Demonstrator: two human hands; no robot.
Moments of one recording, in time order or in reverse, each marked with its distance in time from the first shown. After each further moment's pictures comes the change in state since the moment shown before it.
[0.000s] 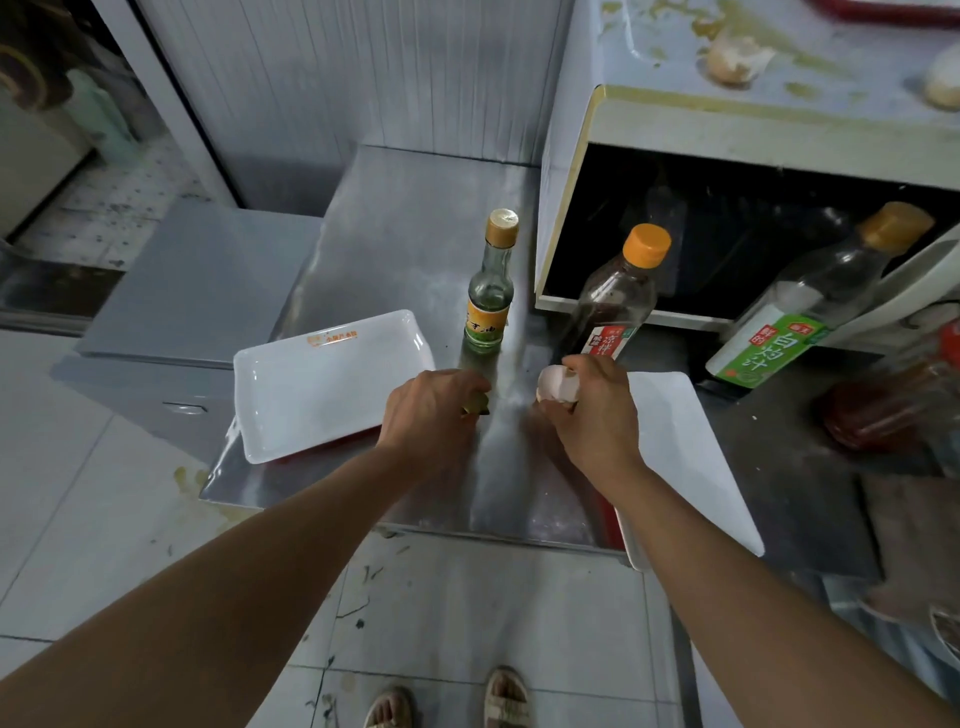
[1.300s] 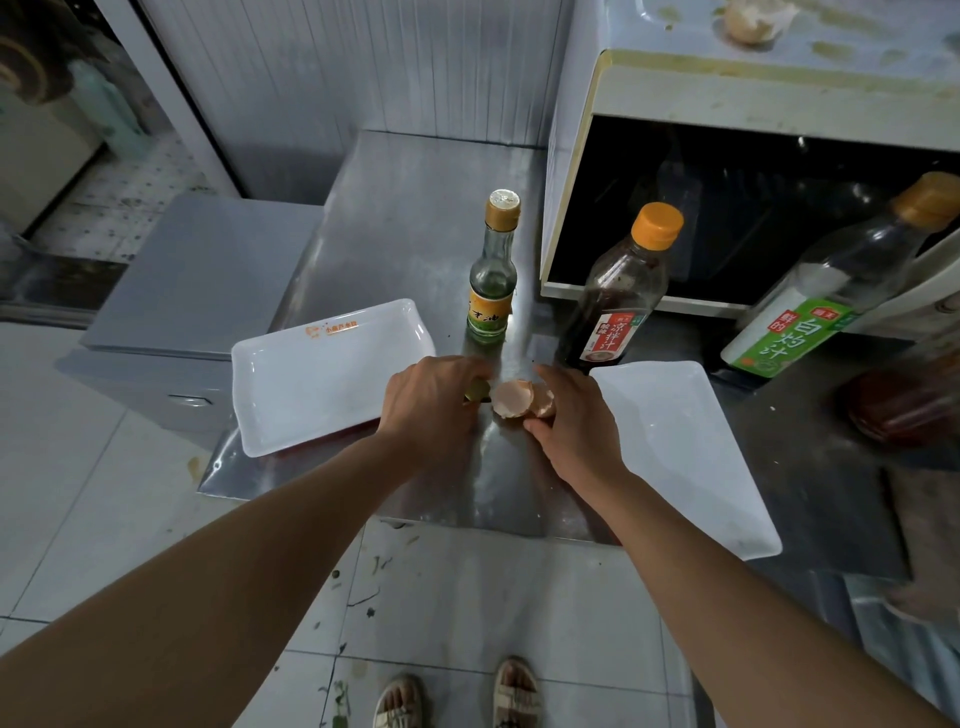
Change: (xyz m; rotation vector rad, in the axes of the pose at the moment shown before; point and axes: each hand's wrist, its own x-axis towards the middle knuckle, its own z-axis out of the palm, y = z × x) left_hand 0.008 0.001 0.001 0.051 -0.036 0.003; right_hand -0.008 0.005 0.028 0.003 -0.226 -0.014
